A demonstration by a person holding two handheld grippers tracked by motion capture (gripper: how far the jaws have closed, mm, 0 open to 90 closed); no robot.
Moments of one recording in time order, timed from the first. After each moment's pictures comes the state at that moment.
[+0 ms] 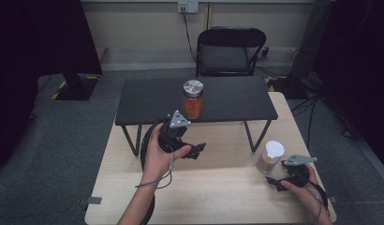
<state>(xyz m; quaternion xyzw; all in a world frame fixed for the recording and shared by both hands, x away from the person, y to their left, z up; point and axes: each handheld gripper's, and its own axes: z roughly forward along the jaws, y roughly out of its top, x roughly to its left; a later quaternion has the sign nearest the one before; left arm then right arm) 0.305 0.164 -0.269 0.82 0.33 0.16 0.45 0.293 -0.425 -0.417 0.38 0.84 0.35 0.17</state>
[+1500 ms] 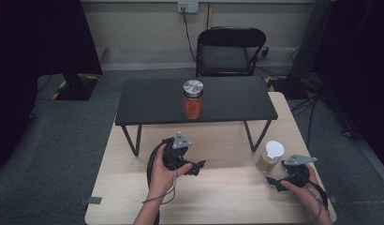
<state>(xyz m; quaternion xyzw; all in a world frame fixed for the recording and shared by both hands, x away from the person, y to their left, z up) 0.303 0.162 -0.349 0.81 0.35 0.14 0.45 0.293 -0.425 -0.417 0.38 0.84 0.35 0.18</state>
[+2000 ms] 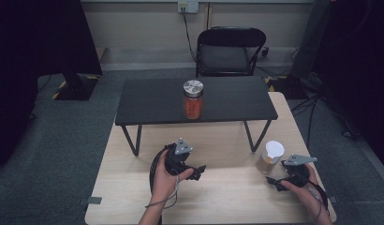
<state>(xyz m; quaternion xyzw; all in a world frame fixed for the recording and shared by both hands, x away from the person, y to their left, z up) 0.301 0.156 -0.370 0.82 0.35 0.13 0.44 0.293 -0.425 -0.417 0.38 0.84 0.35 0.18</state>
